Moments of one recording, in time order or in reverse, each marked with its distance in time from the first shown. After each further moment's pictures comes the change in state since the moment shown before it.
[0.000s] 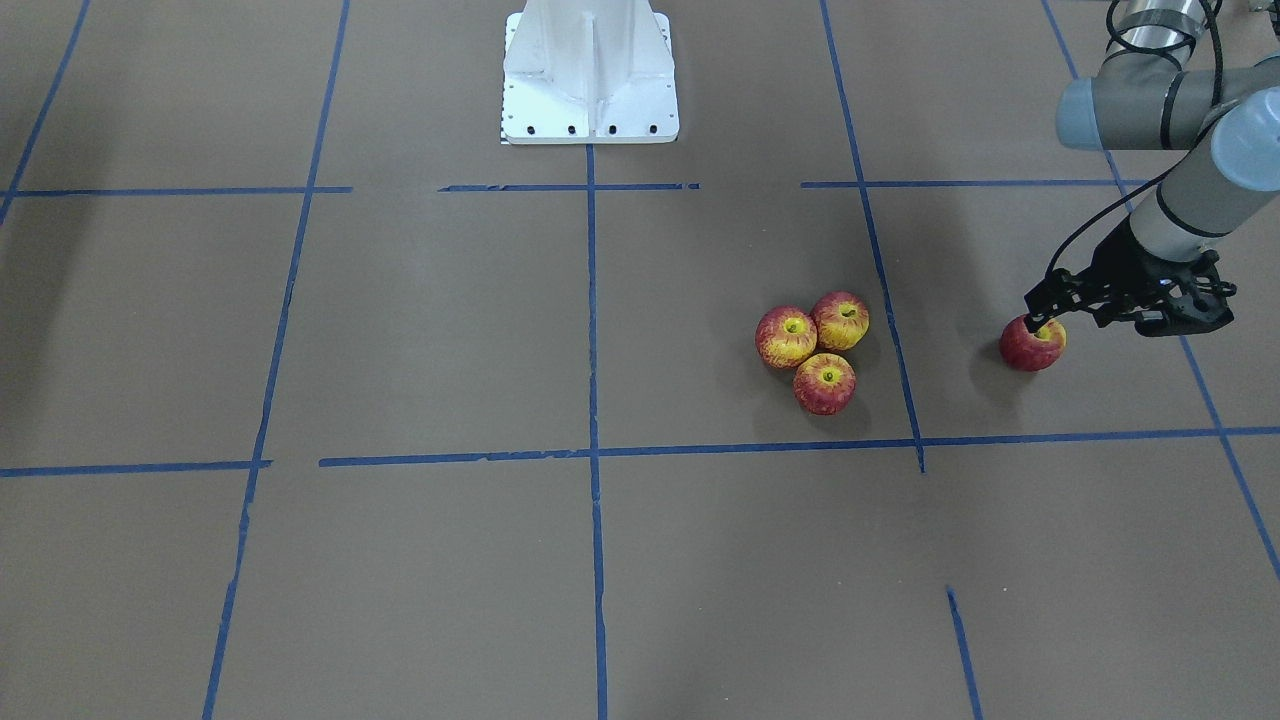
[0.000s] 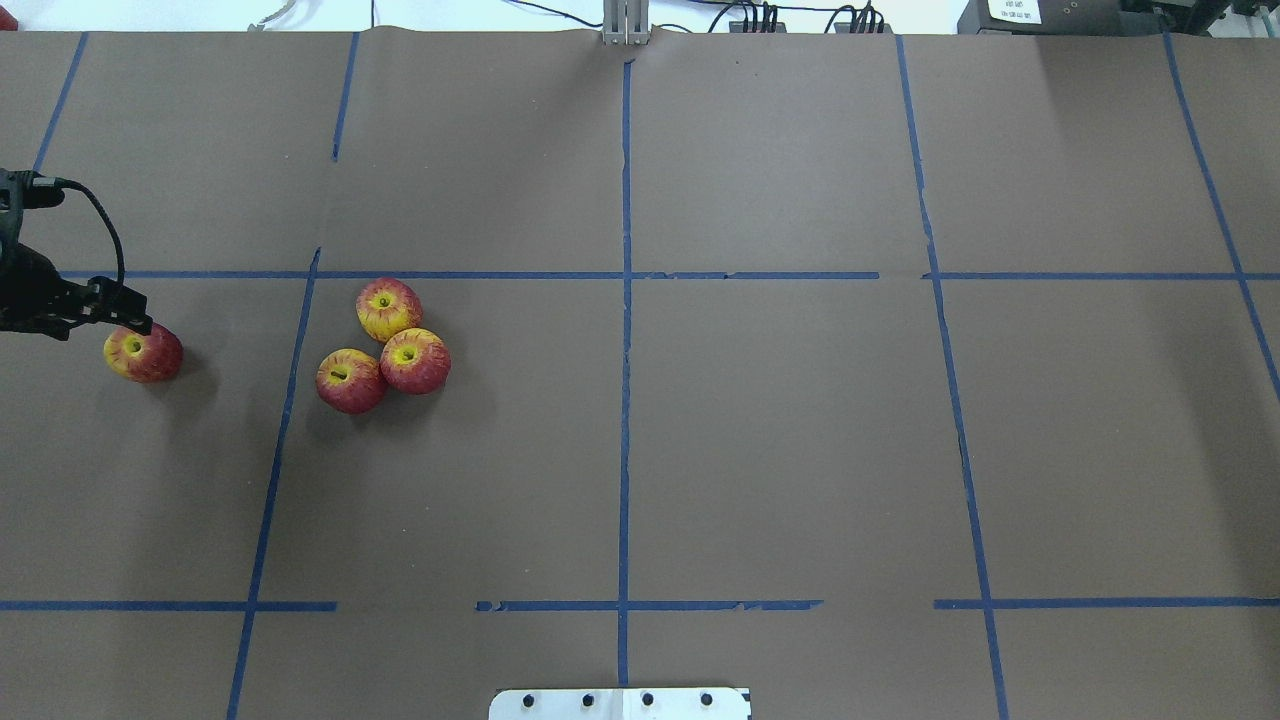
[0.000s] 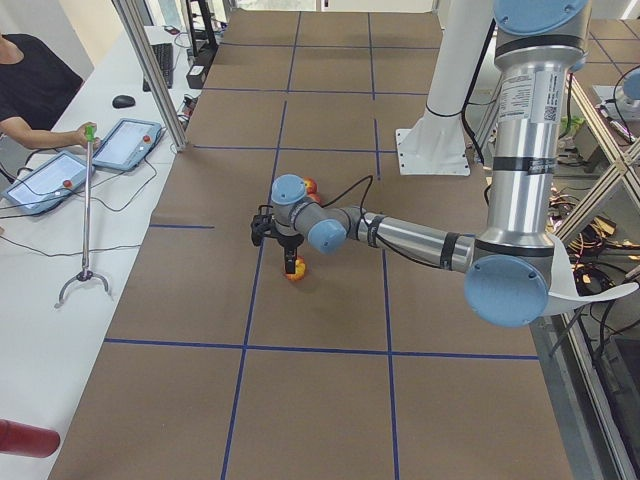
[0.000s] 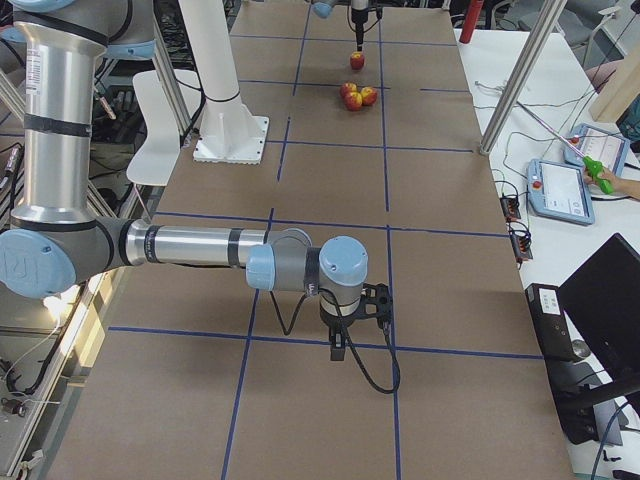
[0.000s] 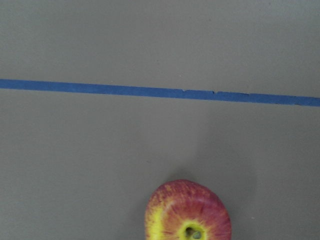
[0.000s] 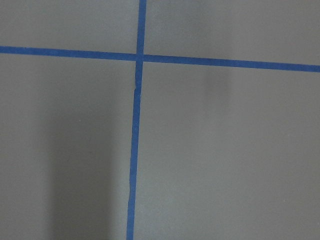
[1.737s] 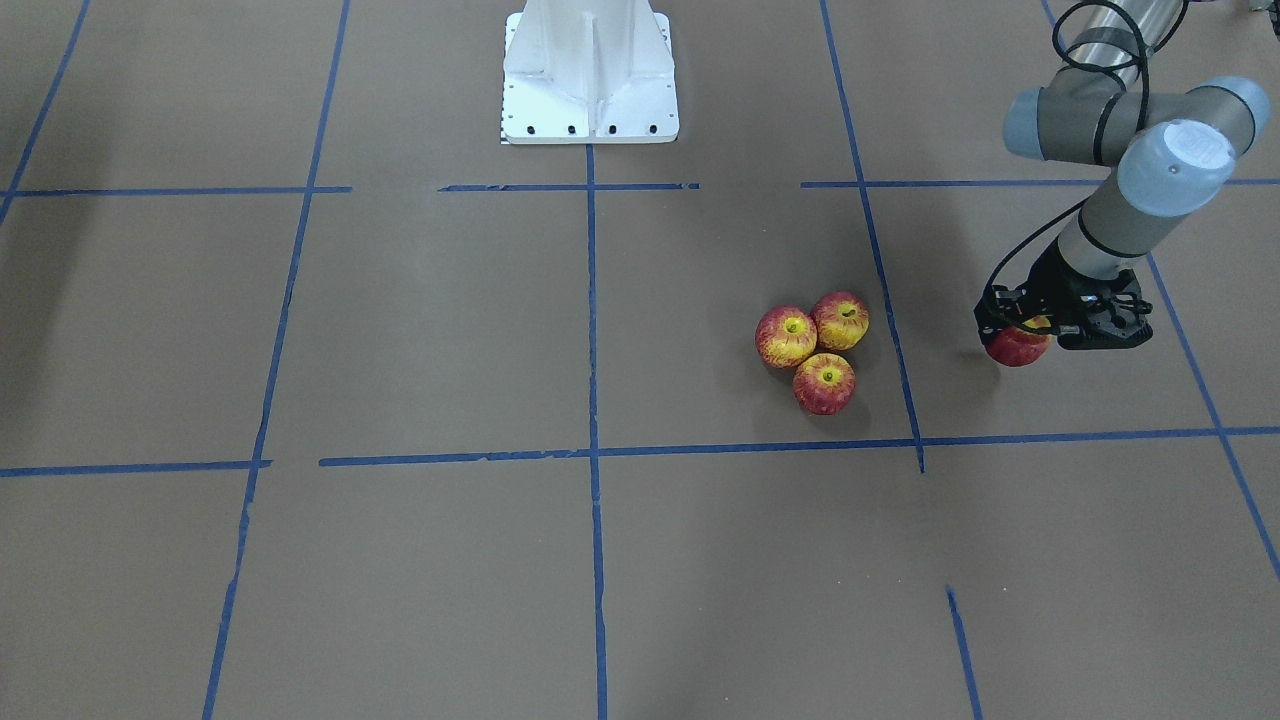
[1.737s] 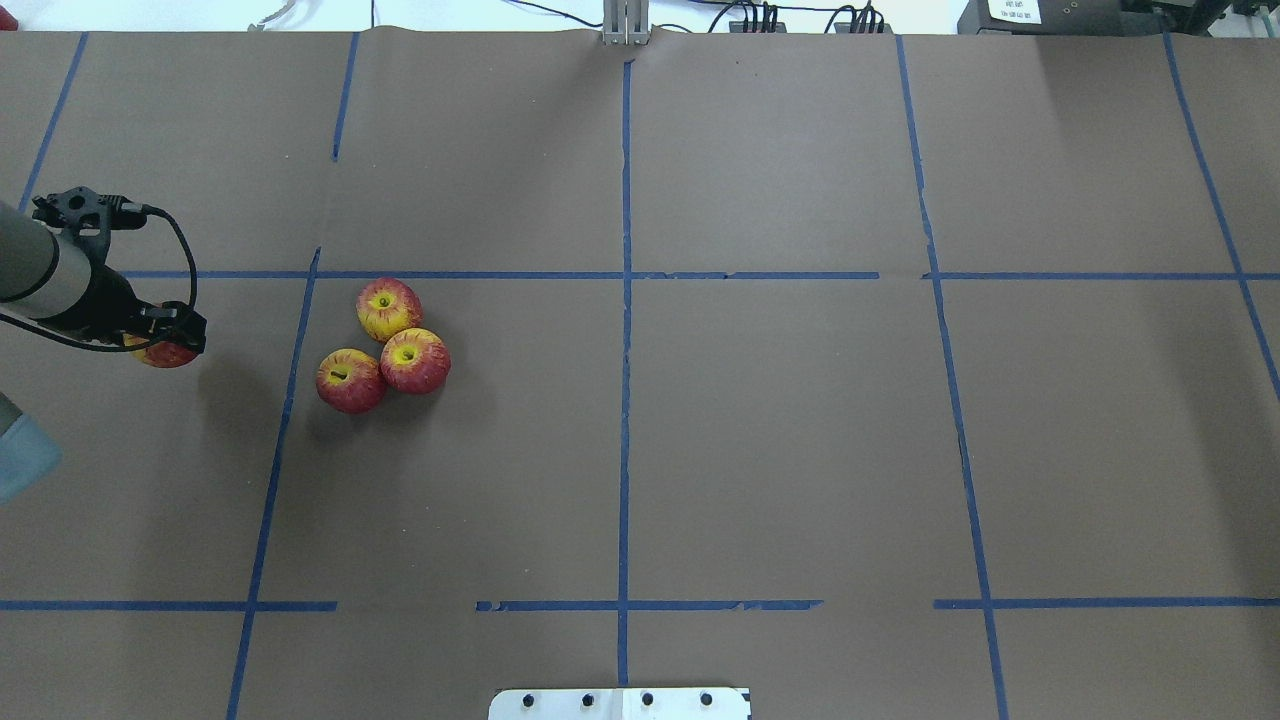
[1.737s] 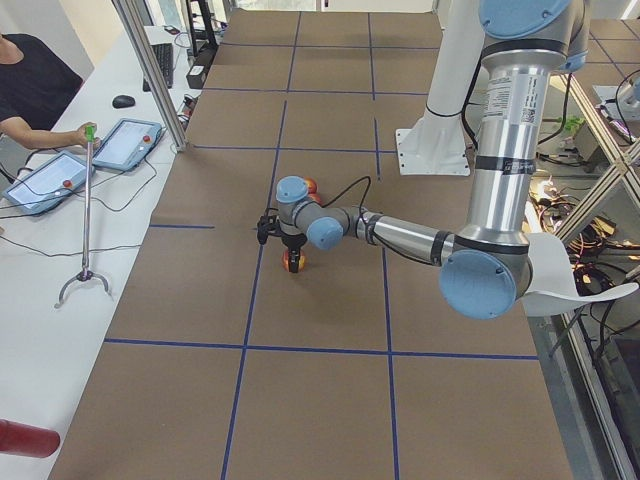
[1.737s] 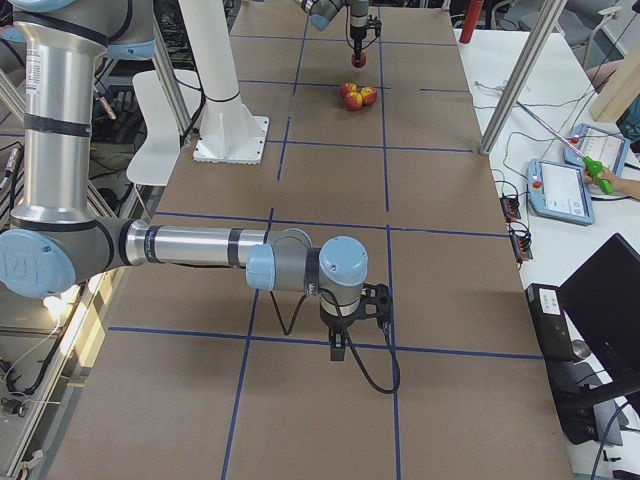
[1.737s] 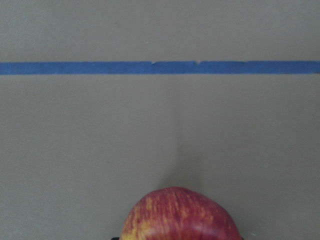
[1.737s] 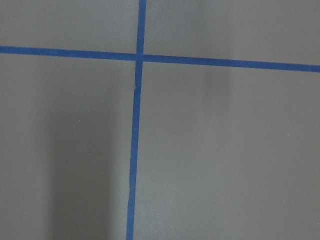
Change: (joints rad) left arm 0.094 -0.046 -0.052 0.052 0.072 -0.014; right arm 0.000 0.000 0.000 0.000 -0.001 0.000
